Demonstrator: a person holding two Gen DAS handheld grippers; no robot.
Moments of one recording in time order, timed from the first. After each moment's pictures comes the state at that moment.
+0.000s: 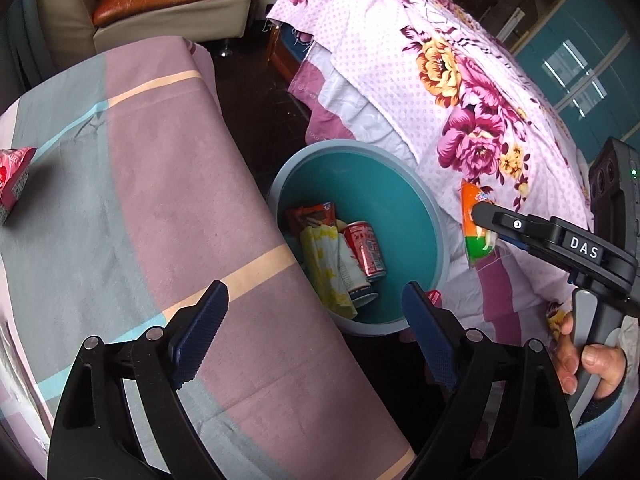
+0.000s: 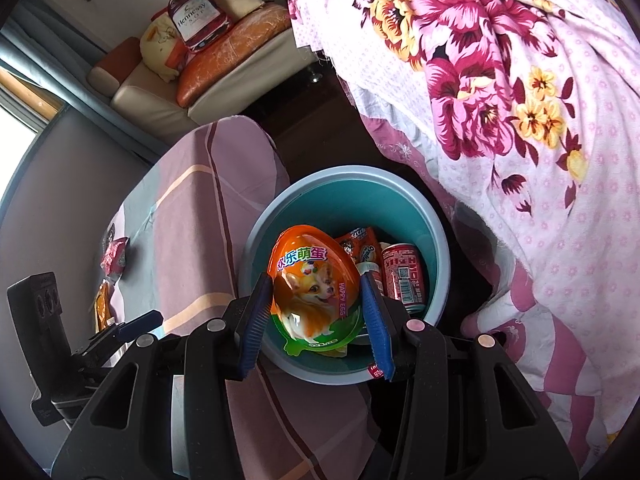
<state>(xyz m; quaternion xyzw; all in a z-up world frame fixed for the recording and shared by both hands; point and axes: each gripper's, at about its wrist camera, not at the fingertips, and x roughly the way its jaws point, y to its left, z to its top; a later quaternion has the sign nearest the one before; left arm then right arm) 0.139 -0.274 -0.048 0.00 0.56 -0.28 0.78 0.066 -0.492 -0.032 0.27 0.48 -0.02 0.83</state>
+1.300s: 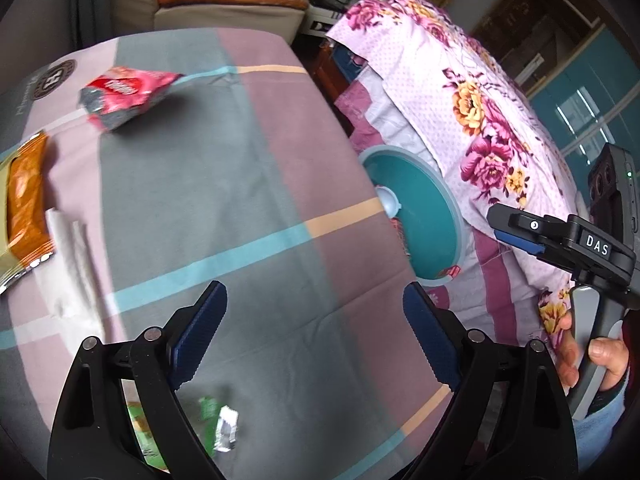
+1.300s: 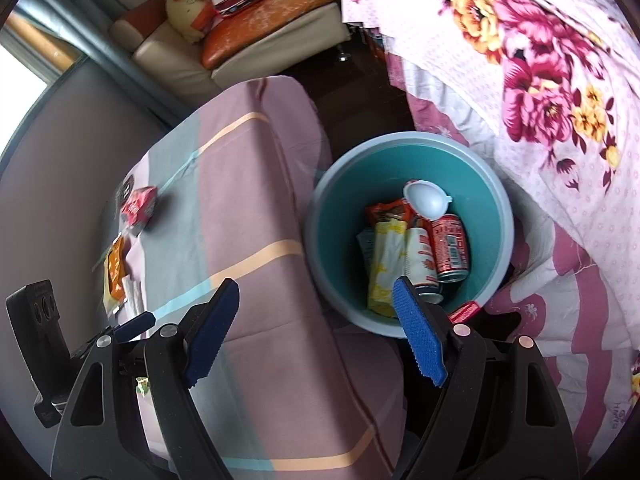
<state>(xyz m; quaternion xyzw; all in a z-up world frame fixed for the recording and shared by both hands) 0.097 -0.141 -0.032 -0.06 0.54 -0.23 0.80 0.062 -0.382 -0.005 0.22 0.51 0.01 0.83</state>
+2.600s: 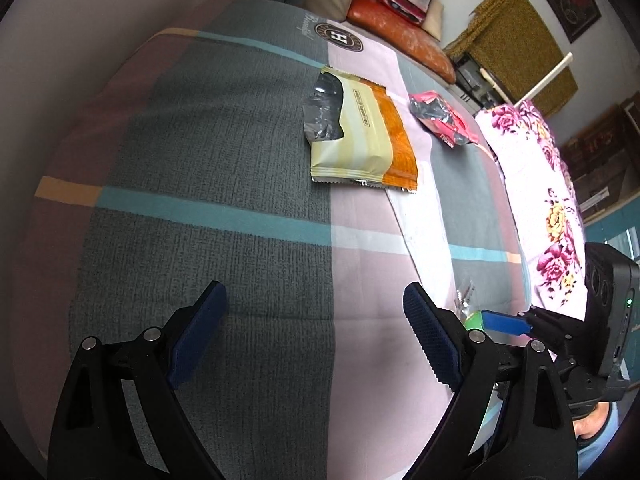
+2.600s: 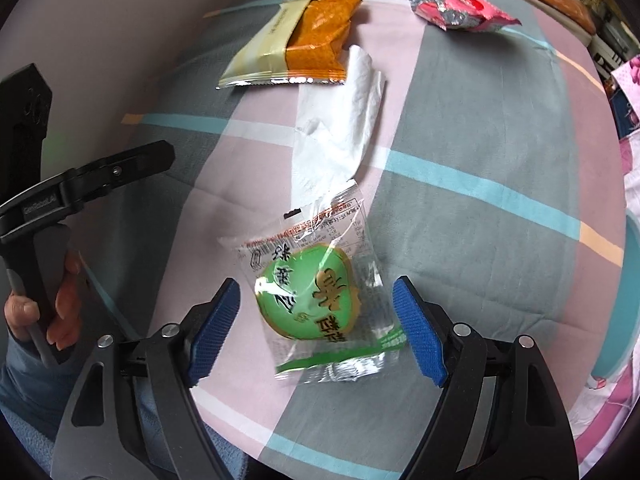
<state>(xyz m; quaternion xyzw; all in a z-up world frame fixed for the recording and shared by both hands) 0.035 0.129 -0.065 -0.21 0.52 -0.06 0.82 0.048 -0.078 -0.066 -0.06 0.62 0.25 0.74</state>
